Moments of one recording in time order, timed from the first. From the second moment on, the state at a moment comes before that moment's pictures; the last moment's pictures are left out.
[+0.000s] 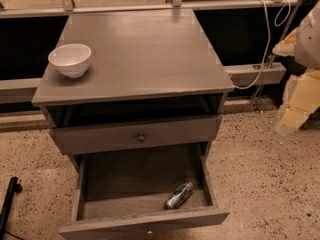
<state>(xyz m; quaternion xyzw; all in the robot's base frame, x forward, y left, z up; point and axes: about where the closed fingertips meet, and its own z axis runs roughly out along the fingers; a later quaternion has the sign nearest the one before) 0.438 -0.217 0.976 -0.60 0.78 -0.03 0.16</state>
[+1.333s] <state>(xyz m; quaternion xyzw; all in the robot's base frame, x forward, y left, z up) 0.420 -0.212 0.788 -0.67 0.73 0.02 0.13</state>
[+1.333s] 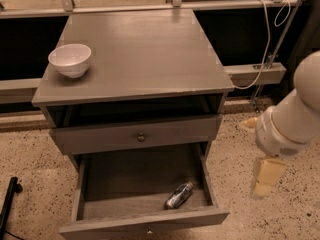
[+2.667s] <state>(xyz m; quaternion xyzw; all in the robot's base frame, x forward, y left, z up) 0.352 -0.156 0.689 -0.82 0.56 0.10 0.10</state>
